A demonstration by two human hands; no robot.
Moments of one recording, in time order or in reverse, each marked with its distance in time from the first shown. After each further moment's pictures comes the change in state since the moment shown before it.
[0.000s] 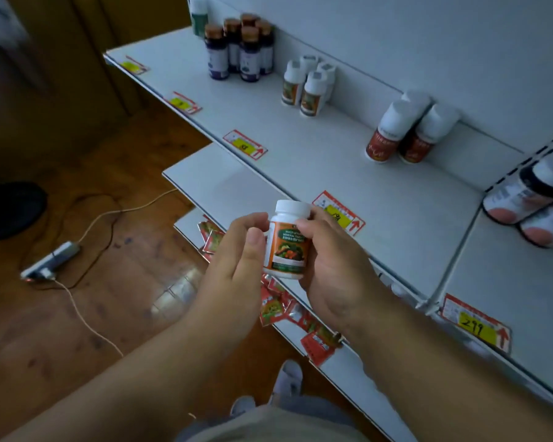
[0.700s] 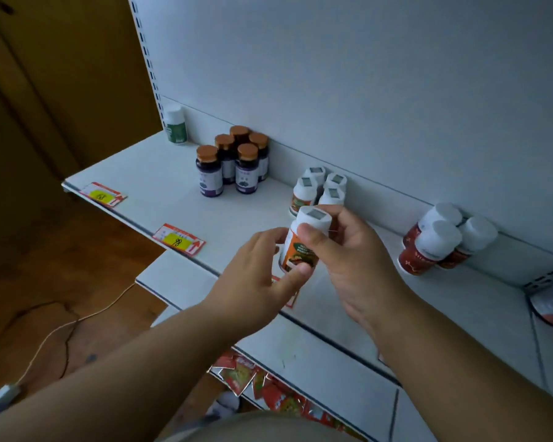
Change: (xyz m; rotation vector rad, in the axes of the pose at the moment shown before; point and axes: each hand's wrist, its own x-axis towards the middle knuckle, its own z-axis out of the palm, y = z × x) left_hand 0.281 0.029 -0.079 0.493 -0.414 0.345; right_hand 0.201 -0.115 0.046 -0.236 0.368 -0.353
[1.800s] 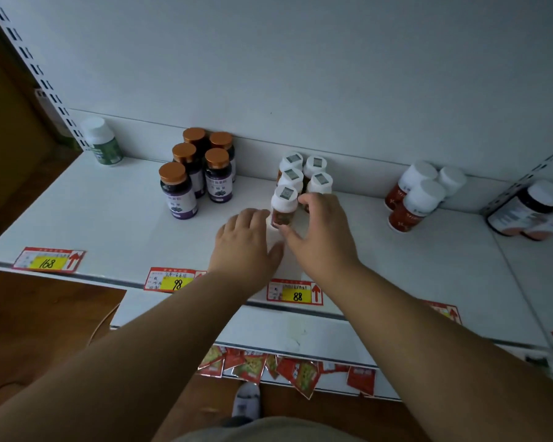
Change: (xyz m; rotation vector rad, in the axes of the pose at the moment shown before) left_hand 0.099 -0.075 -0.029 0.457 -0.110 0.182; right_hand 0.059 0.034 0.069 -0.932 0.465 -0.031
